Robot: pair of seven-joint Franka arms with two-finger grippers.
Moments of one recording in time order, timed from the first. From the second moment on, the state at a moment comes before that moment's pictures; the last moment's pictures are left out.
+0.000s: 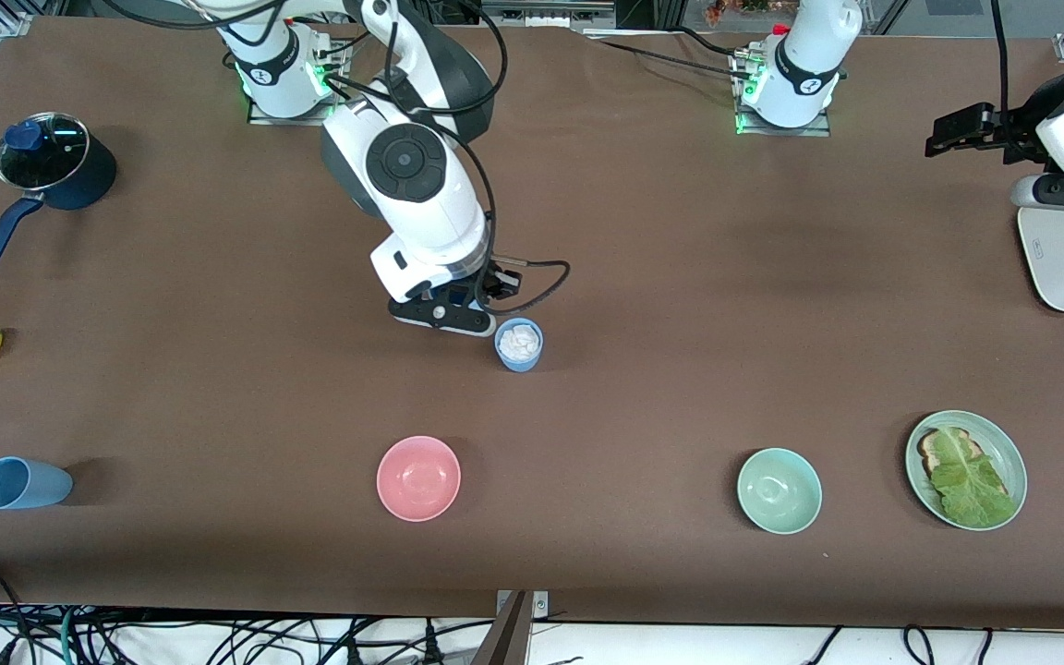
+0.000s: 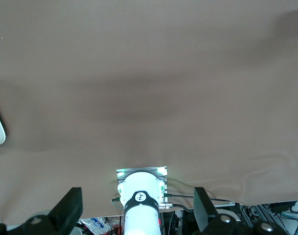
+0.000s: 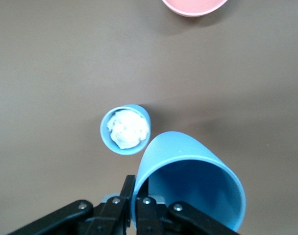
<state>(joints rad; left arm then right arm) -0.03 0.03 0.02 -1.48 -0.06 1.14 0.03 0.50 0.61 0.24 -1.24 -0.04 1.87 0.93</state>
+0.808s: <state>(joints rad) -0.03 0.00 0.01 -1.55 -0.06 1.15 0.03 0.59 0.74 0.17 -1.11 -0.04 1.95 0.99</state>
